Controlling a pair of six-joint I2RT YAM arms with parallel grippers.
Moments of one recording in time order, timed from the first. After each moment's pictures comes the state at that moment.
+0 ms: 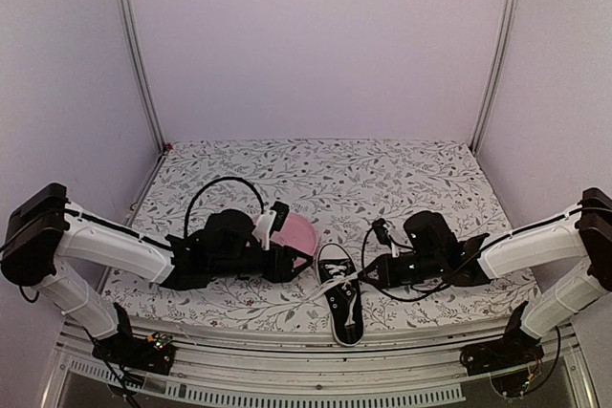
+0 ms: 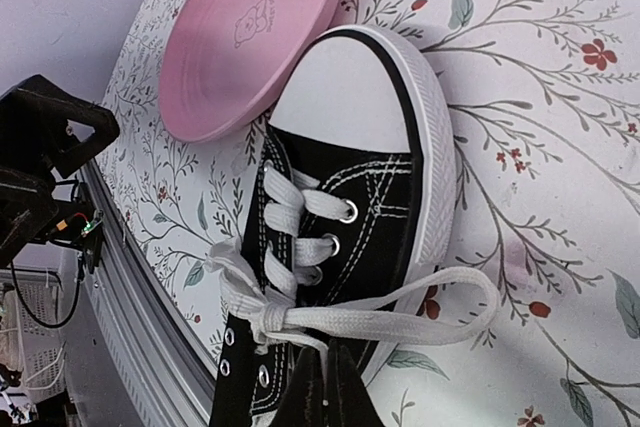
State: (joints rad) left arm -1.04 1.51 0.62 0.43 0.02 -0.61; right arm 0.88 1.45 0.53 0.23 -0.27 0.69
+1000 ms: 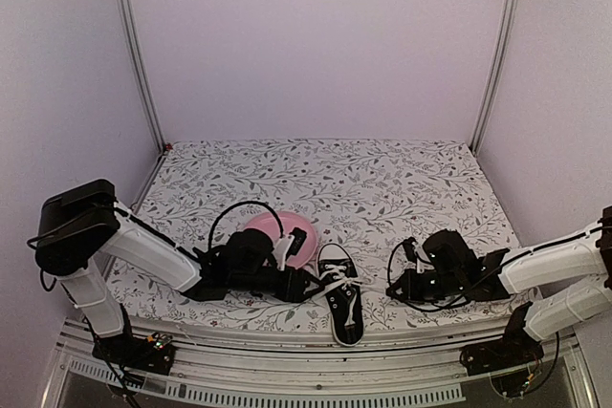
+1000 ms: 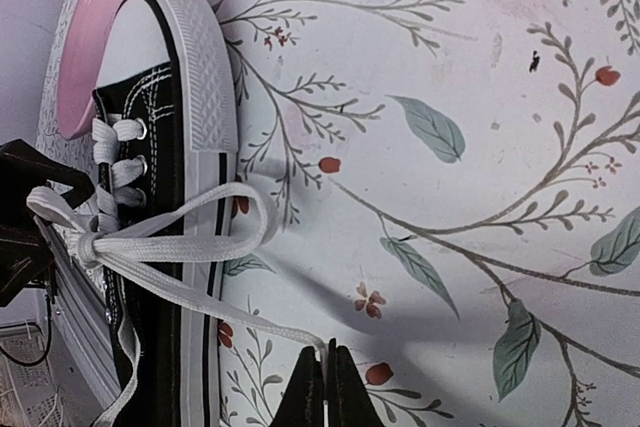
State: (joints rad) left arm -1.07 1.74 0.62 0.57 0.17 -0.69; right arm 0.86 1.29 0.34 0.11 -0.15 0.85
